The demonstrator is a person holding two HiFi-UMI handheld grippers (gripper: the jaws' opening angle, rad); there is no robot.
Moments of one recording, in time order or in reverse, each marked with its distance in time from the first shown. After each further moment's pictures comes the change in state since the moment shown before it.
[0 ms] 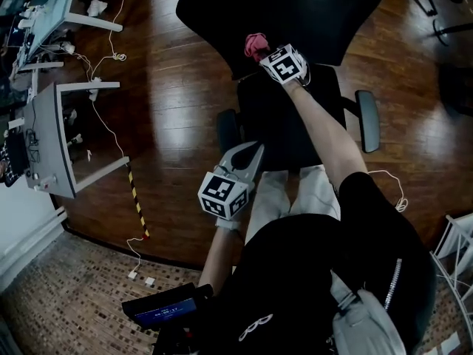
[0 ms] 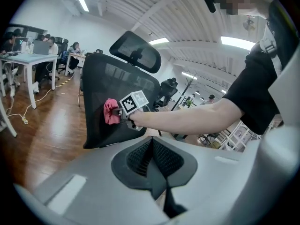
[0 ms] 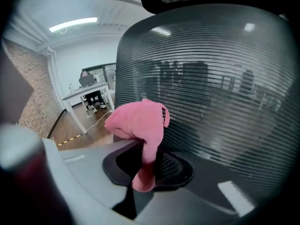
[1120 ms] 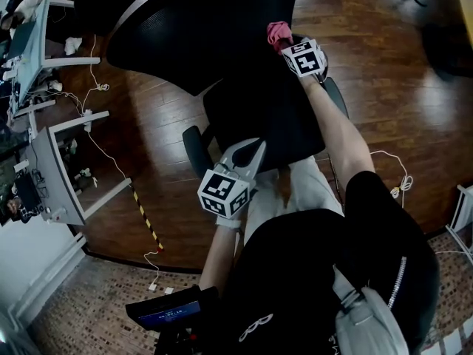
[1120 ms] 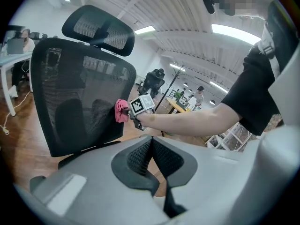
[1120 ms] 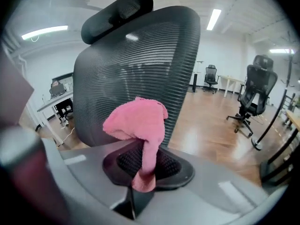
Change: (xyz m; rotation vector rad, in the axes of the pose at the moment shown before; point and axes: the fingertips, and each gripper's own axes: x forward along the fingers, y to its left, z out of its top) left arm 0.126 -0.103 0.010 0.086 0.099 -0.126; right arm -0.135 -0.213 -0.126 0.222 -0.031 -0.270
